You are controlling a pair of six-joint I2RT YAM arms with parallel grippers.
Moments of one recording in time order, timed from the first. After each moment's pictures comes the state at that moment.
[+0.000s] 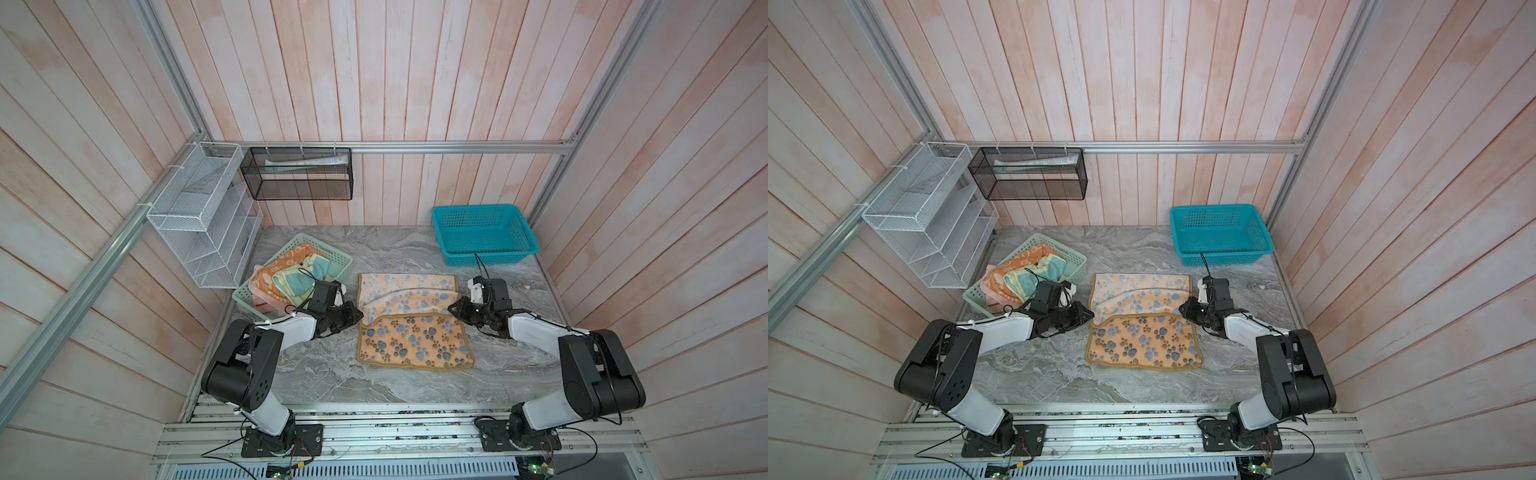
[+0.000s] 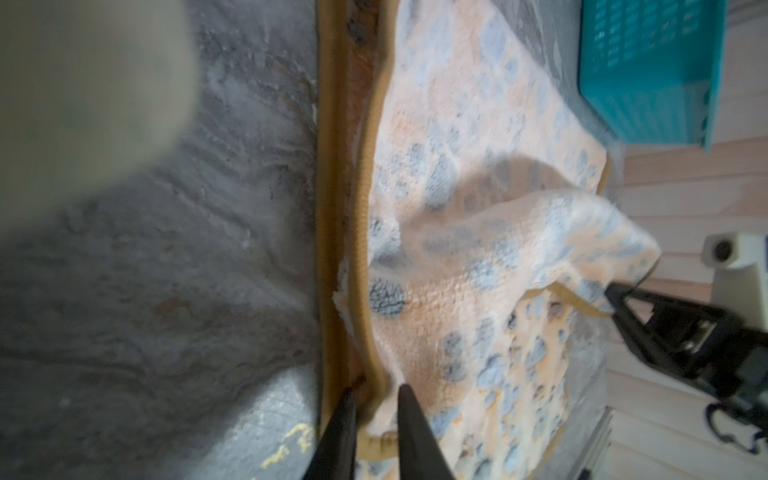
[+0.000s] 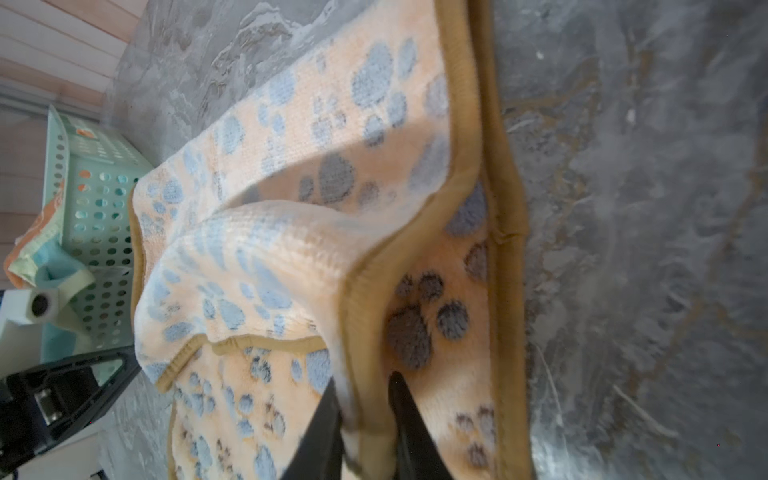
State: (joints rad) left arm -0.32 1.62 0.73 0.02 0.45 -0.65; right arm 0.21 1.50 0.66 0.00 -0.38 0.60
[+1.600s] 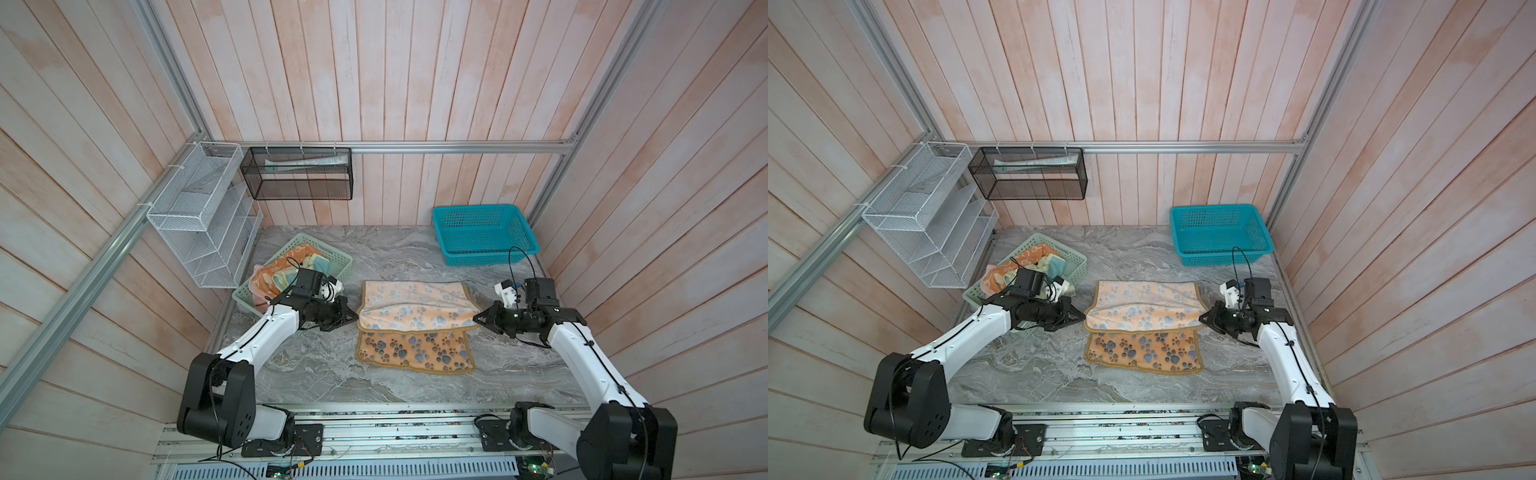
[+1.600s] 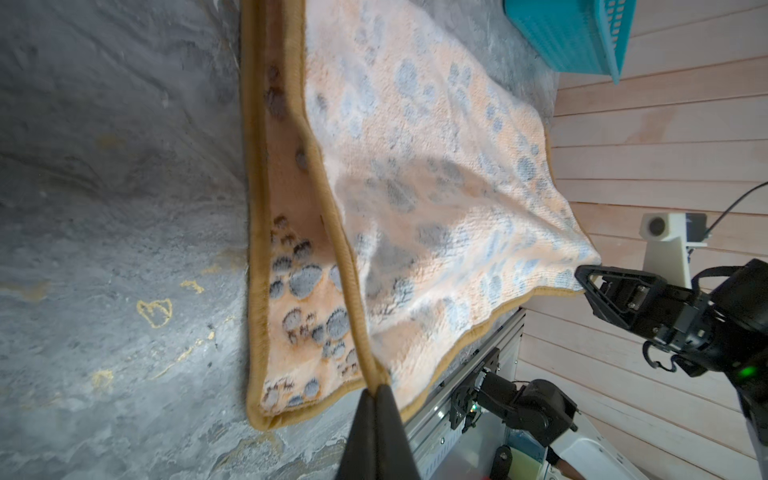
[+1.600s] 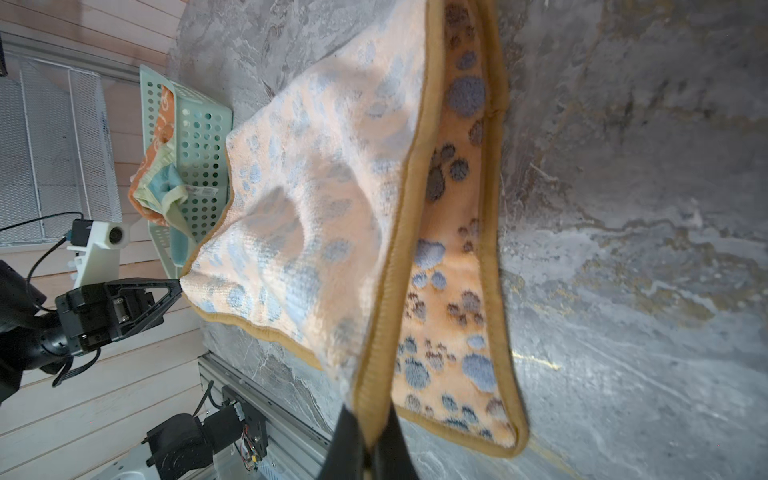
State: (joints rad) left arm -0.24 1.41 0.87 -0.53 0.71 -0.54; right arm -0.04 1.12 0.75 -0.73 -0.67 0.40
